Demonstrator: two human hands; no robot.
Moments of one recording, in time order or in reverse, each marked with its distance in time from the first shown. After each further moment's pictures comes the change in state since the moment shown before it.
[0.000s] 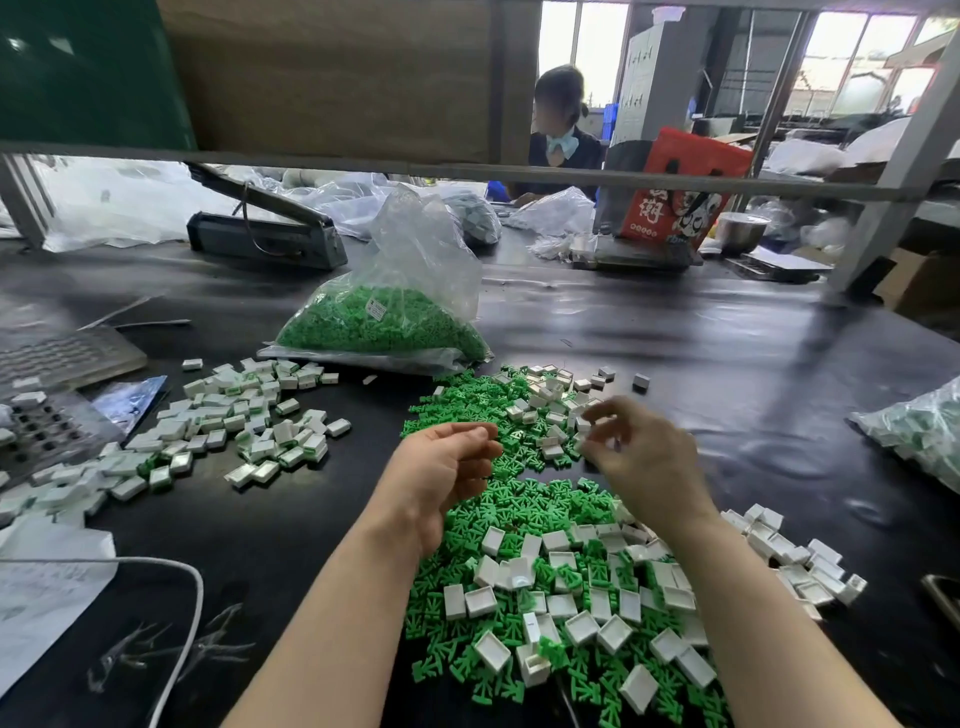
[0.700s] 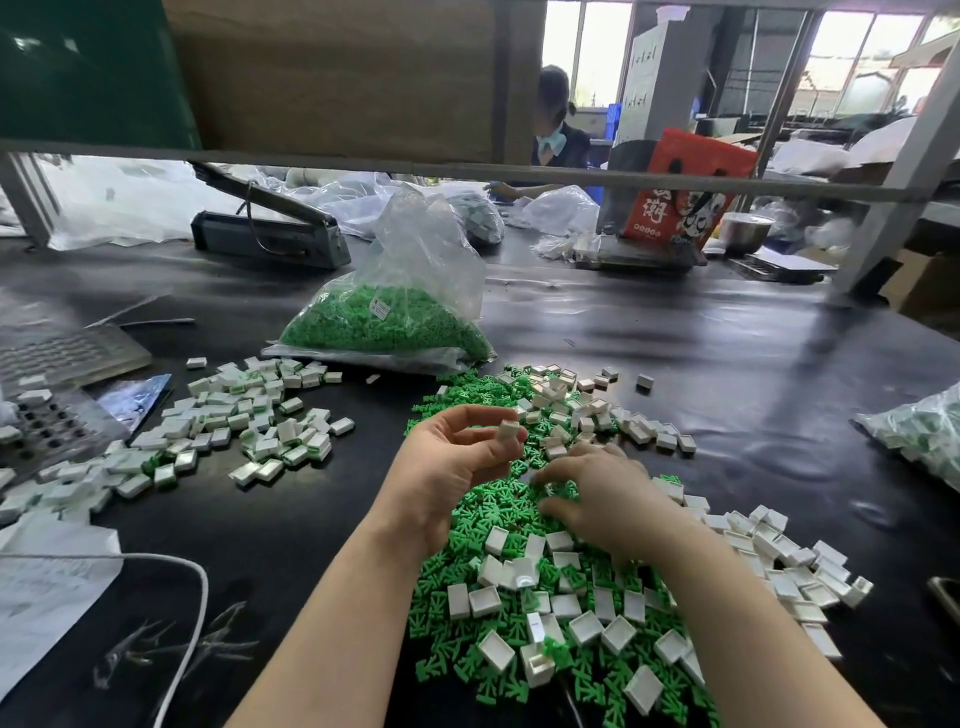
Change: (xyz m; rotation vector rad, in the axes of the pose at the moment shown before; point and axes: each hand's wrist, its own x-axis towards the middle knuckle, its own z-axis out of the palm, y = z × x) left_hand -0.007 0.002 0.004 -0.067 -0.156 0.157; right_hand -0.005 -0.013 0.022 -0.403 -0.581 0.004
